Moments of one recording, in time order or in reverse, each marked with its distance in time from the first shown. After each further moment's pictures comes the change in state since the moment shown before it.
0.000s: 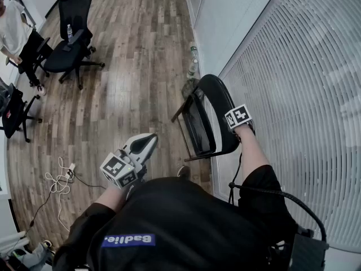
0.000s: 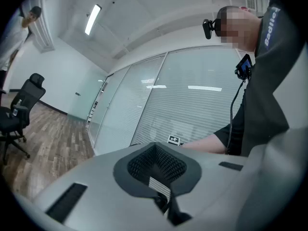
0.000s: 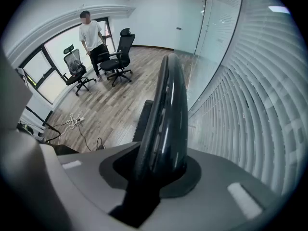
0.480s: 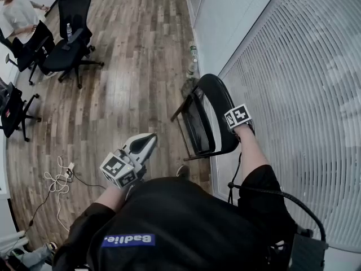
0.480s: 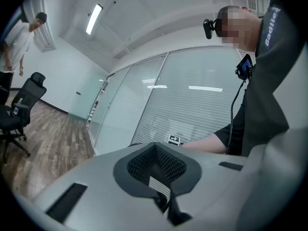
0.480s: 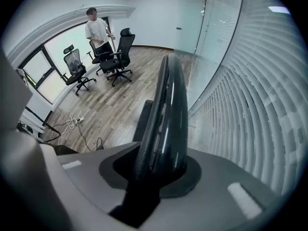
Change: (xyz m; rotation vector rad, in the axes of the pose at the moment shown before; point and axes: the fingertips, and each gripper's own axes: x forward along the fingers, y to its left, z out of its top) left arm -0.002 0.003 -0.007 -0.003 0.010 0.004; right arm 0.004 0.002 0.001 -0.002 -0.004 0.001
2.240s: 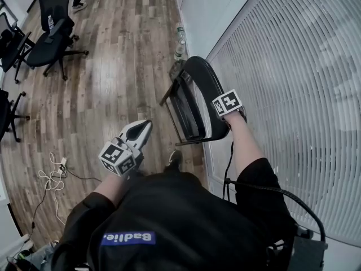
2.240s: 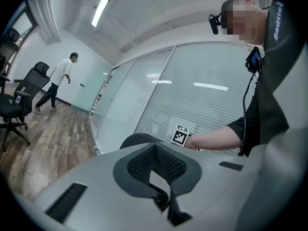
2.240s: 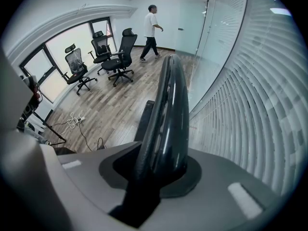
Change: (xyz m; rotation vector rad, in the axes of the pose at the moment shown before) left arm 0.043 0.024 -0.048 -0.069 0.052 0.026; right arm -0.005 0.015 0.008 -0.014 -0.002 0.002
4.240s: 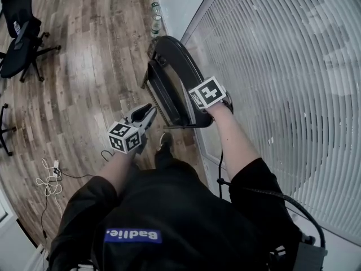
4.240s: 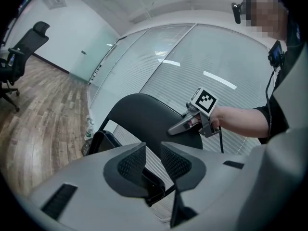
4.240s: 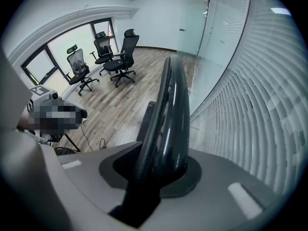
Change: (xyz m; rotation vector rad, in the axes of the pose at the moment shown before) left arm 0.146 0.020 -0.134 -0.171 0.258 -0.064; right arm 0.006 0.002 0.001 -0.003 -0.004 0.021
